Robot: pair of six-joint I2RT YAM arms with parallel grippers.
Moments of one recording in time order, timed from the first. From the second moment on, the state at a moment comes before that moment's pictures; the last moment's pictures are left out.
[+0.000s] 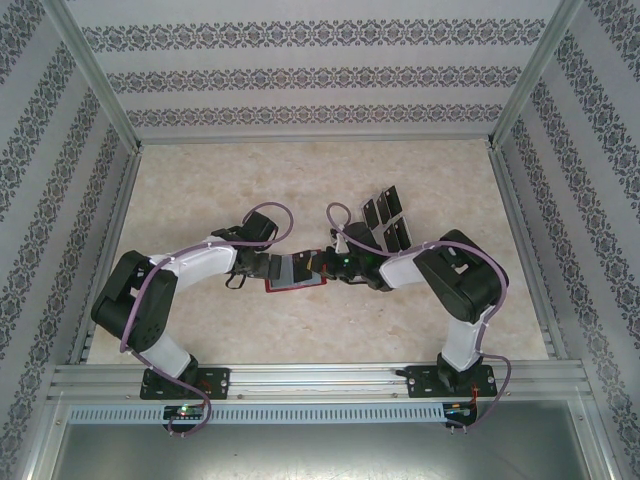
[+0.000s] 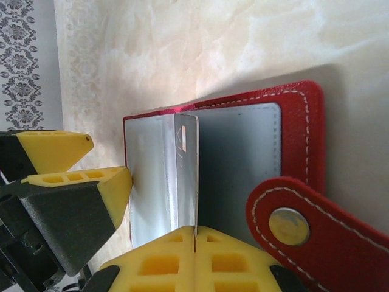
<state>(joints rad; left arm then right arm) -0.48 1.61 0.89 -0.55 -0.17 -0.41 0.62 1.85 0.72 0.47 -0.55 0.99</state>
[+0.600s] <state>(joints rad) -0.48 1.61 0.88 -0.55 -0.17 -0.41 0.62 1.86 0.72 0.48 -0.59 0.99</state>
